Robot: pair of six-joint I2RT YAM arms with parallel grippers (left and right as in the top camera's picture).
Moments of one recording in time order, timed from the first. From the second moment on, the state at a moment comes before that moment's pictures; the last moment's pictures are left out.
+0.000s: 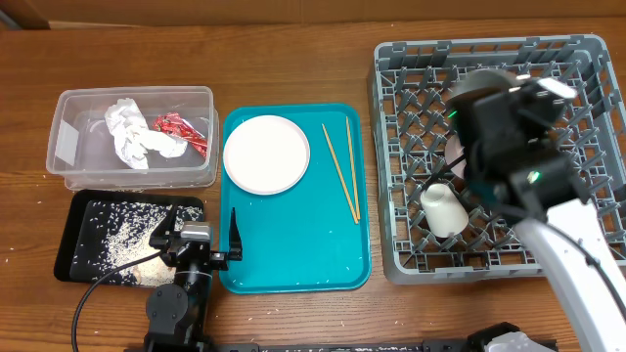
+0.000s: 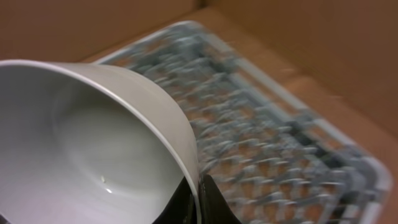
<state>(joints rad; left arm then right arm) -0.11 0.02 0.01 -0.07 -0.06 0.09 0.28 1.33 1.37 -1.05 0.88 0.75</state>
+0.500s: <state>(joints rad) -0.11 0.02 0.01 -0.07 -0.06 0.09 -0.15 1.82 1.35 -0.96 1.12 0.67</state>
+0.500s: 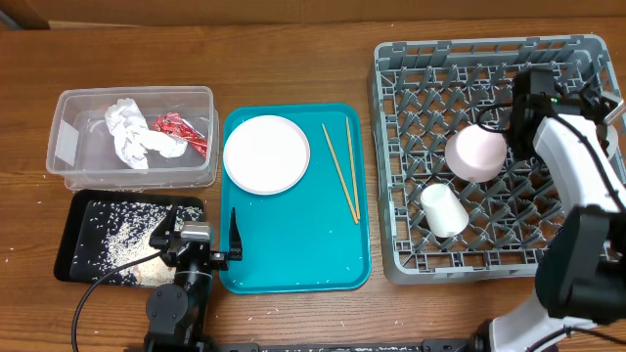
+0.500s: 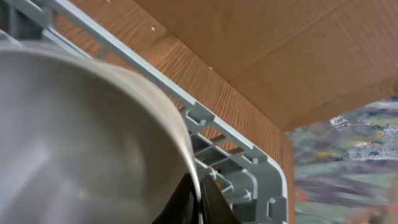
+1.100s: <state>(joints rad) -0.11 0.02 0.01 -0.07 -0.06 0.09 0.01 1.83 1.36 -1.01 1.18 0.65</state>
